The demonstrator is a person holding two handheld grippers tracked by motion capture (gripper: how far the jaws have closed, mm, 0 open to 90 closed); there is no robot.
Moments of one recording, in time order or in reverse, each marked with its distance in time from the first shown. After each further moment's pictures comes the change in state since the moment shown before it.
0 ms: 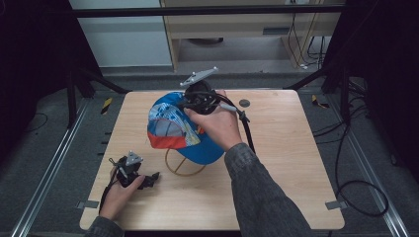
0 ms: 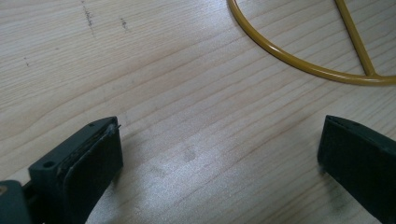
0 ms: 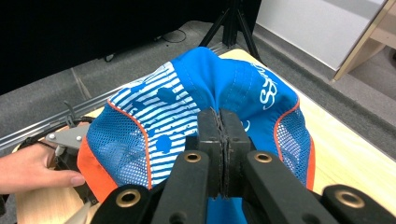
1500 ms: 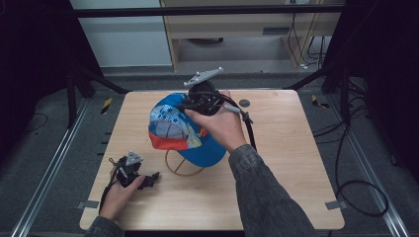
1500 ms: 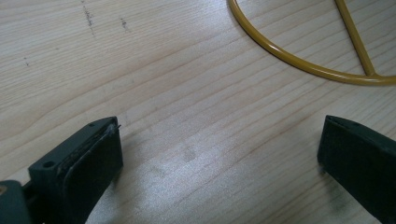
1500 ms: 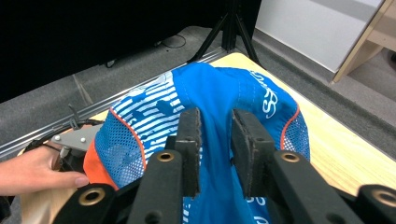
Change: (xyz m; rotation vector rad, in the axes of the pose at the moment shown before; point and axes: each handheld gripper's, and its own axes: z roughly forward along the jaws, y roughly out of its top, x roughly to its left) left arm 0.000 0.000 0.000 0.000 0.000 0.000; right arm -0.001 -0.003 -0.009 -0.020 0.000 0.015
